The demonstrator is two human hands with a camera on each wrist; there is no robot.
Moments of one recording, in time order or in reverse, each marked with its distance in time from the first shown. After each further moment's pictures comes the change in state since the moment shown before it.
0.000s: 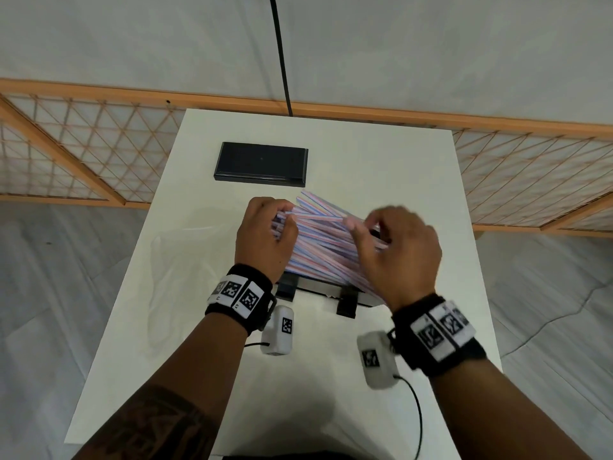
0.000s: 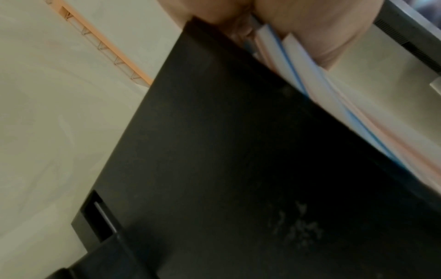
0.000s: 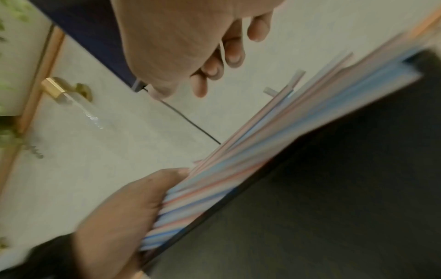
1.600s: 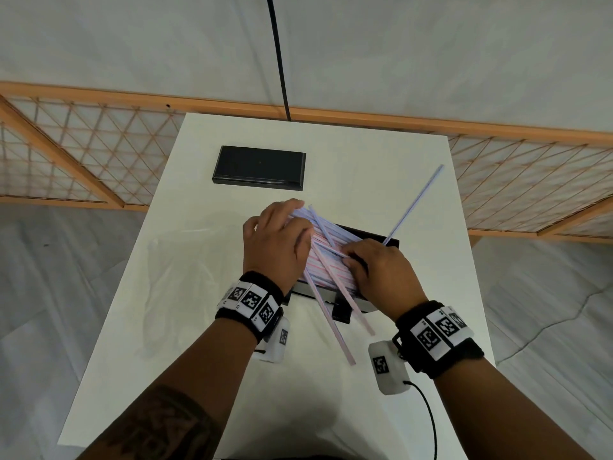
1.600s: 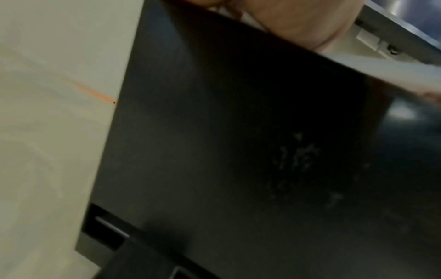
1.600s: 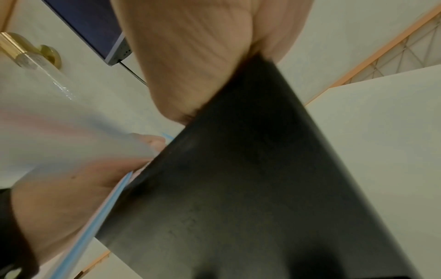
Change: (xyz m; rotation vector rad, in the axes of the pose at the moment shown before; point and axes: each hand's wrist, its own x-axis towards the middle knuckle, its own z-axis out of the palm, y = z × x) left_hand -0.012 0.010 0.016 0.296 0.011 0.268; right_hand -0.022 0.056 0.036 0.097 -0.471 -0.216
